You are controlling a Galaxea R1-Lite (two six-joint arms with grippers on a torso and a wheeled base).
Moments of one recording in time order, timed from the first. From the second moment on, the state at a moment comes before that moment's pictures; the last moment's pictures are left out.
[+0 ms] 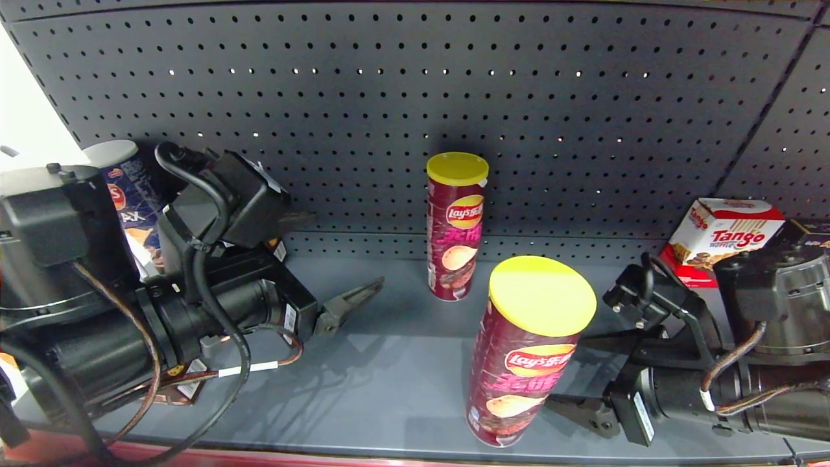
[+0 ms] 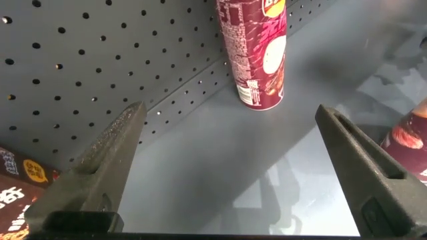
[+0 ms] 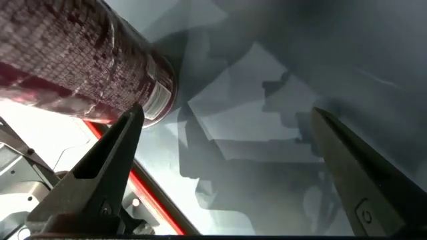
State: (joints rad) left arm -0.56 1.43 -0.69 -0.63 -0.07 0.33; right arm 0.63 1.44 -0.68 -0.20 0.10 -0.12
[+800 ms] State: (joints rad) left arm -0.55 1.43 -0.68 -0.64 -0.07 0.33; right arm 0.62 1.45 -0.70 -0.20 0.09 -0.12
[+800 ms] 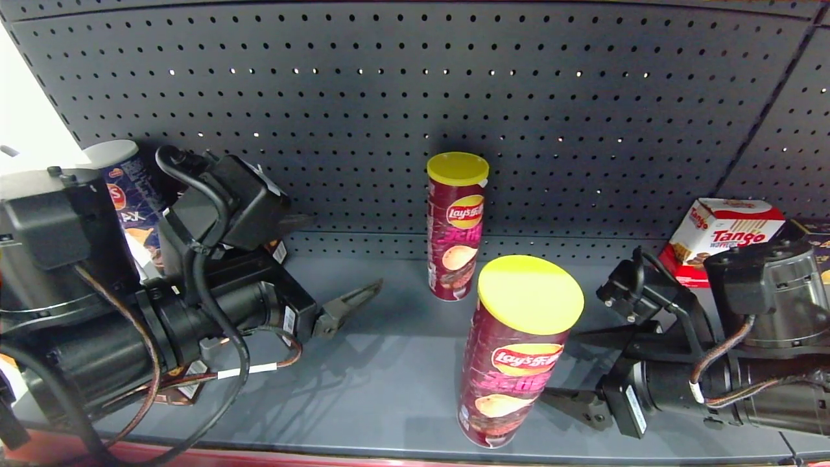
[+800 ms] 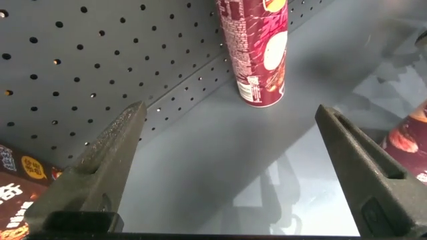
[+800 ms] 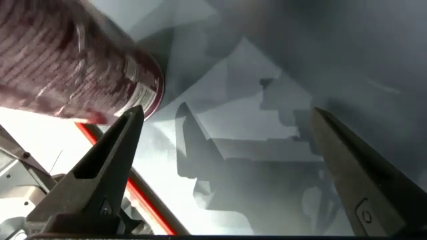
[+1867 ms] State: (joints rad) left arm -0.54 1.42 -0.68 -0.65 -0.07 0.33; right arm 0.70 1.57 -0.81 -0.20 0.09 -0.12
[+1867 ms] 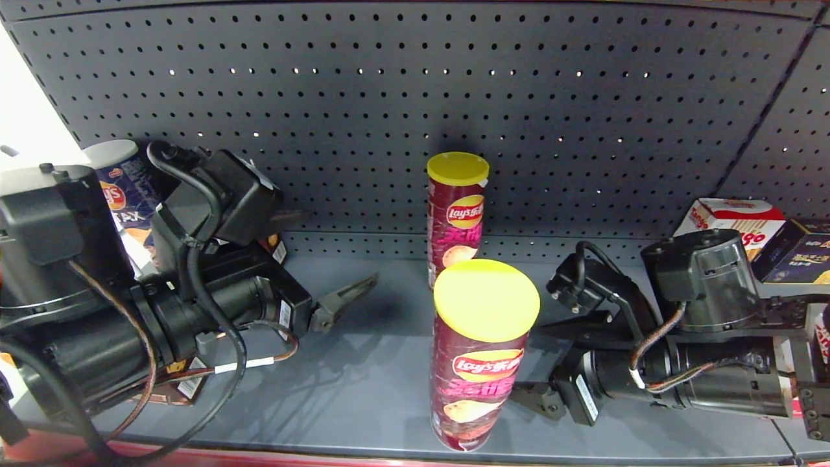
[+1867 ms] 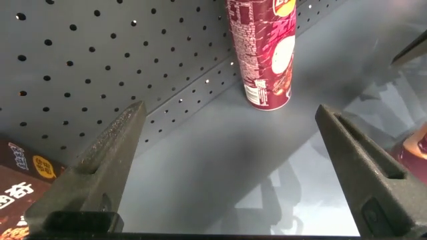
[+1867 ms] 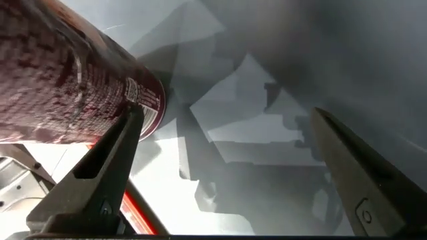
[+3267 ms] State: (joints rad) left arm -0.50 1.19 -0.50 -0.64 -0.07 0.33; right arm 0.10 0.98 -0.69 -0.31 0.03 -0.09
